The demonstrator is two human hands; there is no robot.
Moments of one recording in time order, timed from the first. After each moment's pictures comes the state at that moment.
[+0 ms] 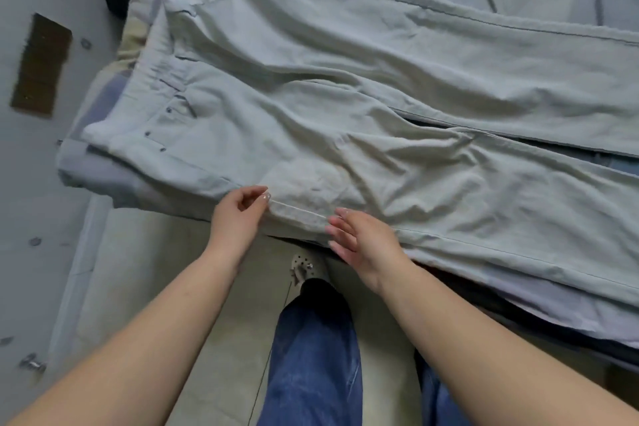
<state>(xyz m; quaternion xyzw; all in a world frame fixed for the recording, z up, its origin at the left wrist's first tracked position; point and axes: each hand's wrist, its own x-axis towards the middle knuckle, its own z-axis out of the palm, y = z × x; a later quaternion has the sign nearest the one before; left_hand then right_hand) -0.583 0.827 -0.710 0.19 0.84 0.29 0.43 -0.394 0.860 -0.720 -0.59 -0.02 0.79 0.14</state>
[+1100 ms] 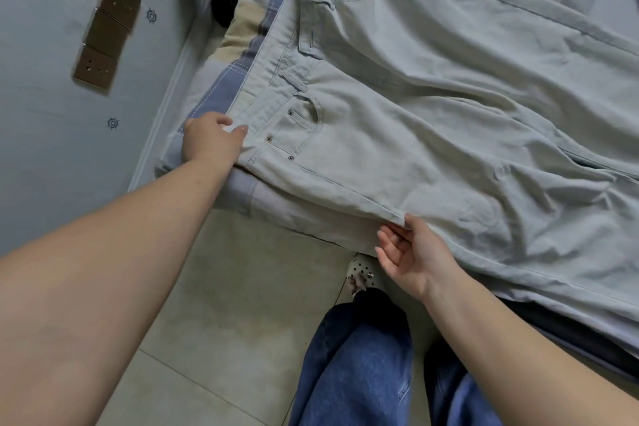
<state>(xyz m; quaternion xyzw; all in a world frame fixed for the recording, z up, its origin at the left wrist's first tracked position) -0.865 0.892 -0.710 0.26 0.93 0.09 0.23 -0.564 0.860 -0.722 -0.66 0.11 0.73 0.13</state>
